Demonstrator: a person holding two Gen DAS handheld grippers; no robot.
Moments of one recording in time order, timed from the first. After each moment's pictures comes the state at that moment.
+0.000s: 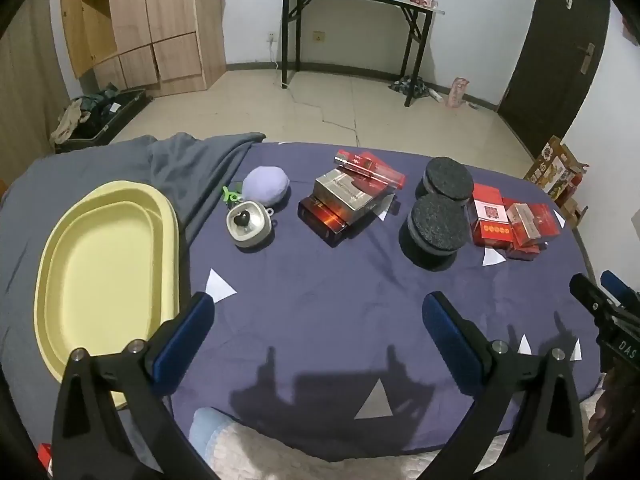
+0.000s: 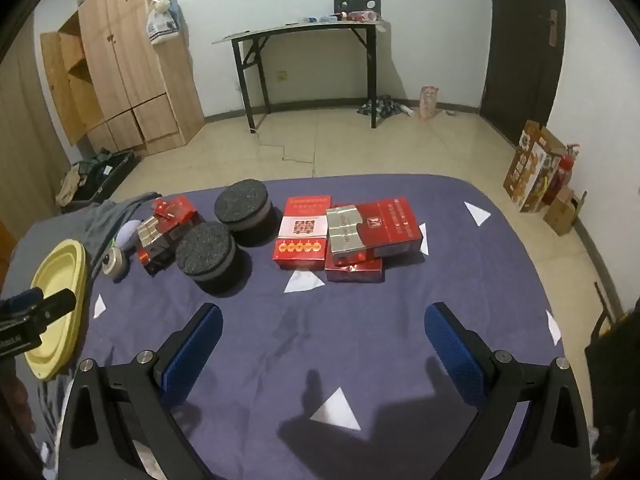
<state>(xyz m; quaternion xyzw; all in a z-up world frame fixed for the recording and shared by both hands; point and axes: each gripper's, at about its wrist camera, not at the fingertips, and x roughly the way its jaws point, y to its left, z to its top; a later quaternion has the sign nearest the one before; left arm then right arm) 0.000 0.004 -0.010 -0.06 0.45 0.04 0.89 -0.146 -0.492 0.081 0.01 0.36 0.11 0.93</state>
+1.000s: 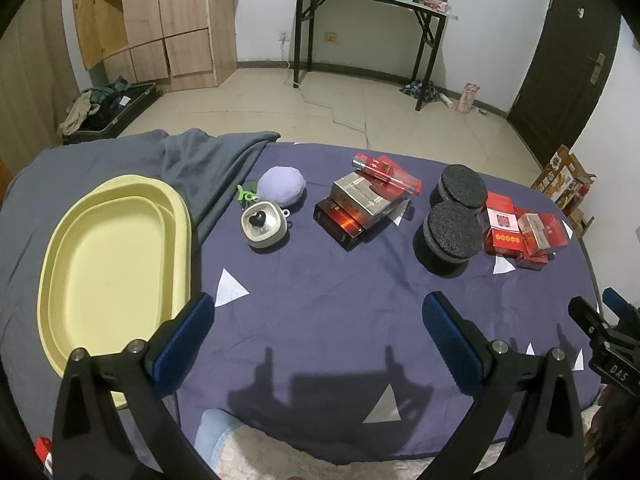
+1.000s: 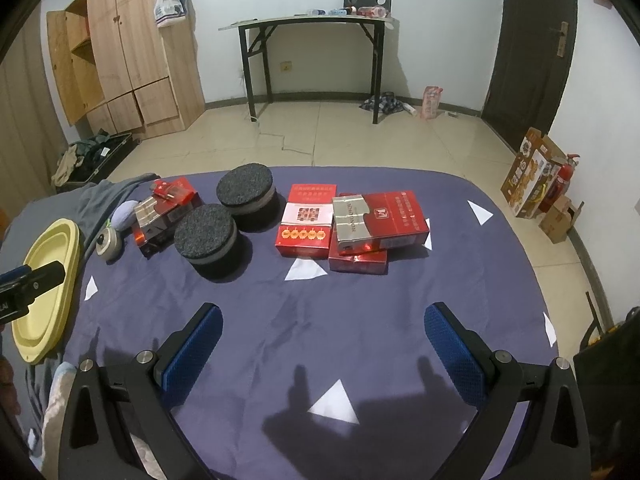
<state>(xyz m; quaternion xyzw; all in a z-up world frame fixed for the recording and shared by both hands) 0.002 0.015 -0.011 -0.07 0.45 0.05 0.89 -0.146 -0.482 0.079 -0.02 0.38 0.11 0.92</state>
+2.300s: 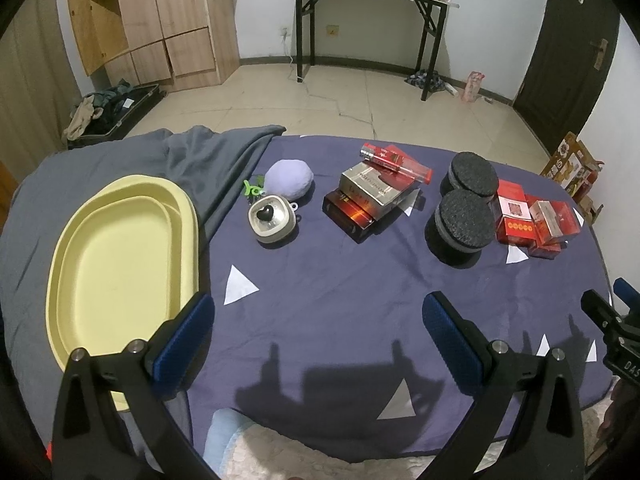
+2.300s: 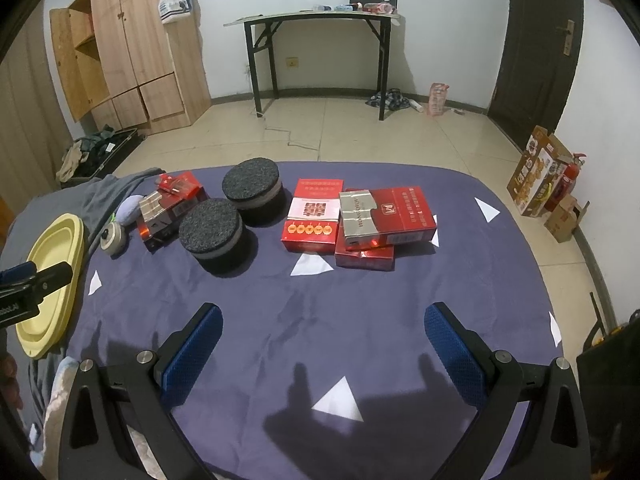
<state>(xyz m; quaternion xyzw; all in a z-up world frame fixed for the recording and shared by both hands) 0.003 0.016 -0.018 -0.05 0.46 0.06 0.88 -0.146 -0.479 0.077 -0.02 0.38 0.12 0.92</state>
